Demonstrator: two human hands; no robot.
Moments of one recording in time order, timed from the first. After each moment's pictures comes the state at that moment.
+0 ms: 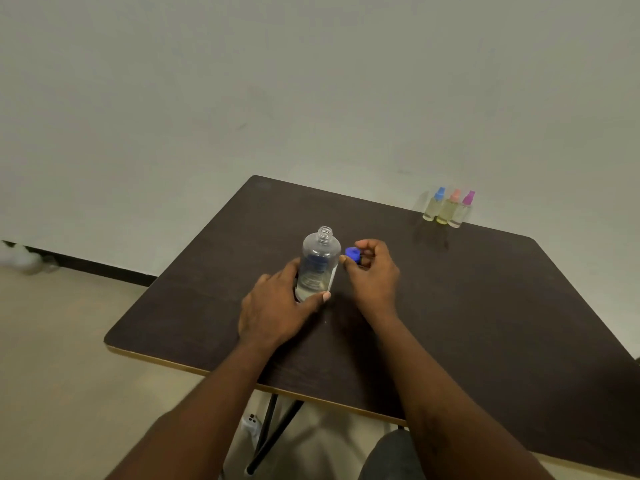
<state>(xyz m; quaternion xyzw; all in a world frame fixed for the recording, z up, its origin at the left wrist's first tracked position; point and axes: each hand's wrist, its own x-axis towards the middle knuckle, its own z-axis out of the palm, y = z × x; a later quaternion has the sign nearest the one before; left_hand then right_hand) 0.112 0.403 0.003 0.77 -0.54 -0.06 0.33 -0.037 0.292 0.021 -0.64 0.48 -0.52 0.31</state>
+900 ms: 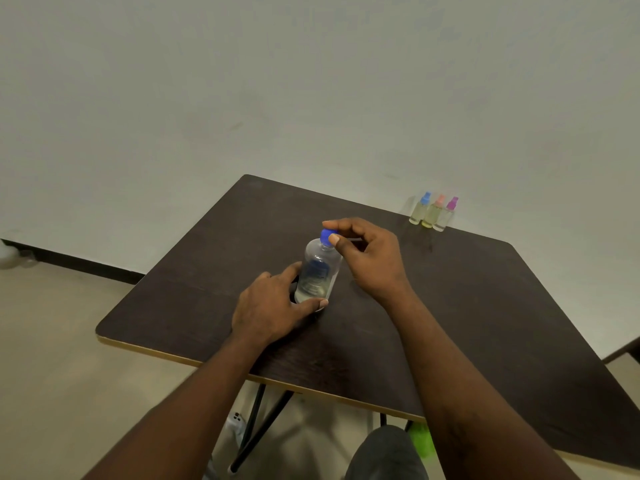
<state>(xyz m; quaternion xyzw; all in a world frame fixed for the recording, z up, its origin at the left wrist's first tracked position) 0.111 0.407 0.003 0.75 -0.58 -0.08 0.30 -0.053 0.327 0.103 -0.80 0.31 -0.43 0.27</state>
